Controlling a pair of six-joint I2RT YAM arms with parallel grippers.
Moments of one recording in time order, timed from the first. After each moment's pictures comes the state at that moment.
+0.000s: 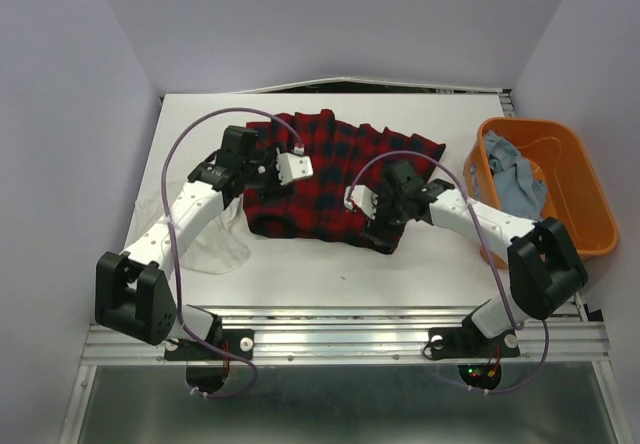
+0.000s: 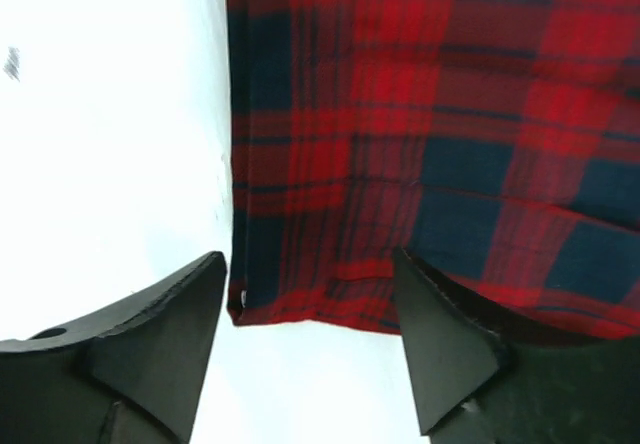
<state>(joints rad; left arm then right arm) -0.36 1.37 1.06 -0.49 0.39 0.99 0.58 1.52 0.97 -0.55 -0.30 -0.74</state>
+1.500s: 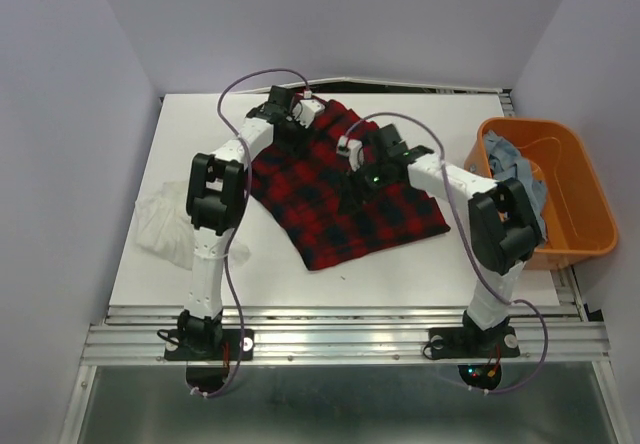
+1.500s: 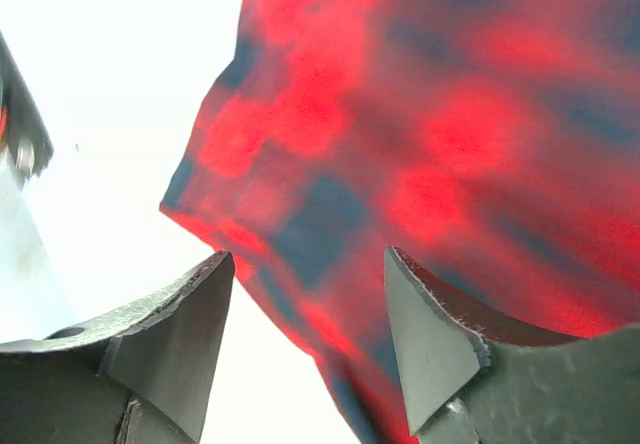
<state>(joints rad) -0.32 2.40 2.05 -0.56 0.18 0.41 0.54 1.87 1.33 -0.49 -0.71 -0.10</state>
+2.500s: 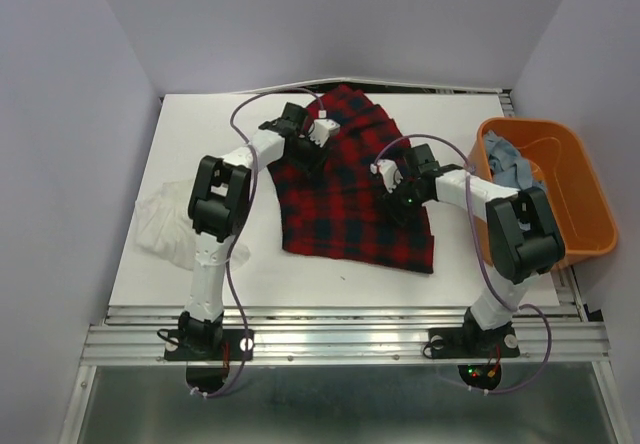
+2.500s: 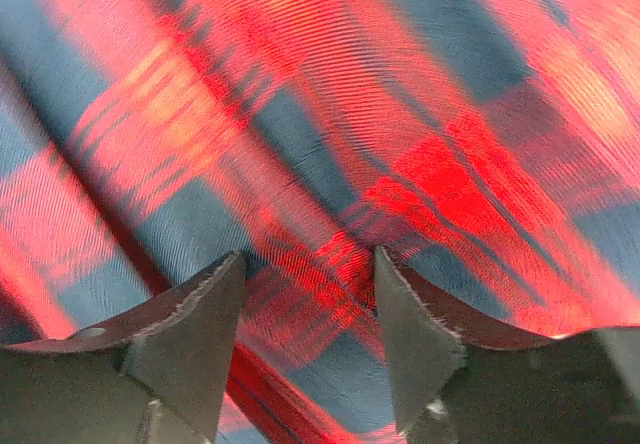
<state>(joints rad) -0.39 2.20 1.70 -0.56 0.40 0.30 0.31 1.78 1.09 -0.47 -0.35 -0.50</state>
